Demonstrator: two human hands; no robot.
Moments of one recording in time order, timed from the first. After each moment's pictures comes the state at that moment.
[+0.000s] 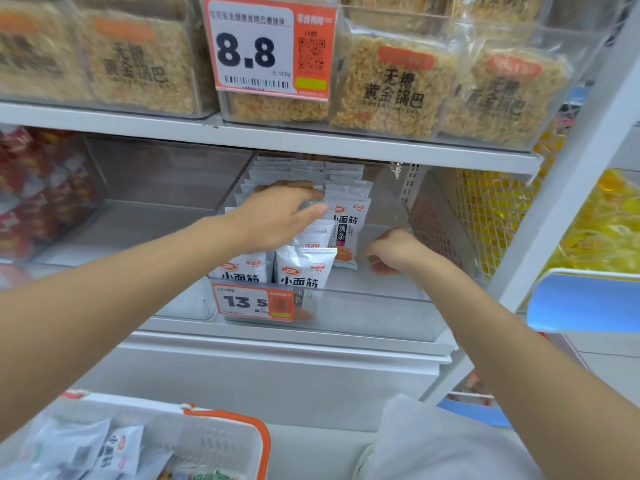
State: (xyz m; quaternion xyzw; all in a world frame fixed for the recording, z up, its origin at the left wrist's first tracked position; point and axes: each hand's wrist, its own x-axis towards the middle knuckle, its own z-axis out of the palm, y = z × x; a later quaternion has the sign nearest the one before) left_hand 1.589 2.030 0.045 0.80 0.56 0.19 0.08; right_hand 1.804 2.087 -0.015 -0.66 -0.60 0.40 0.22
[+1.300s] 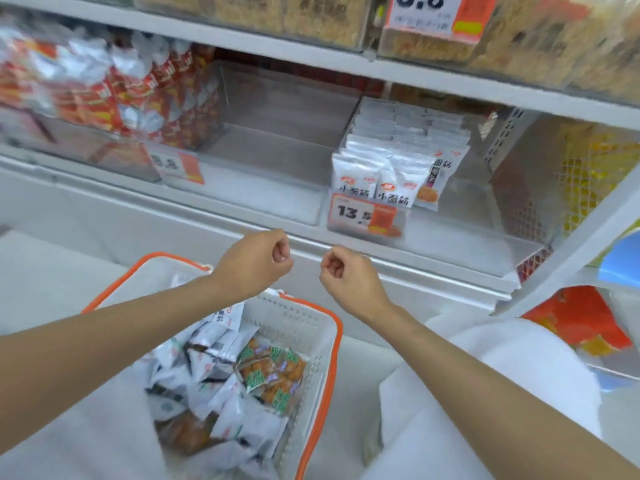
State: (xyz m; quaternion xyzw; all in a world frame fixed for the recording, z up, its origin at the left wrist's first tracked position) left_hand 1.484 1.819 -0.063 0.62 0.72 0.28 0.18; right_hand 1.668 1.883 -0.096 -0.44 -0.80 0.31 0.25
